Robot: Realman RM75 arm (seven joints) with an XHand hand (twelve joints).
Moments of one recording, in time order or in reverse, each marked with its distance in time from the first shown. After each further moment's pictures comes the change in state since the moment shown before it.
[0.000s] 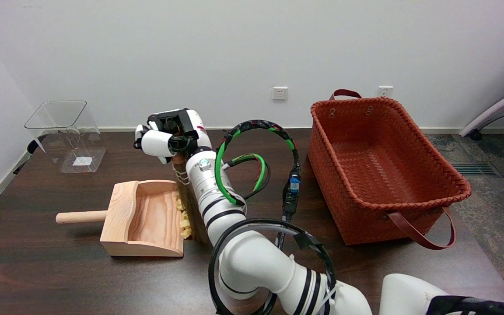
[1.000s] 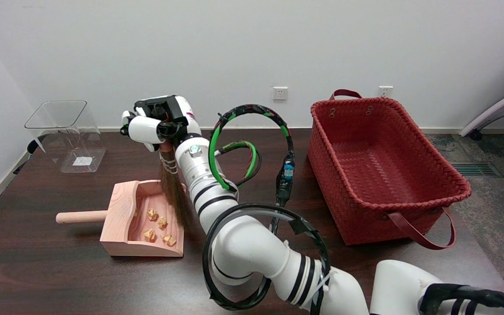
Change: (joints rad) arm 0.072 -0.011 -0.005 0.012 0.055 -0.029 0.003
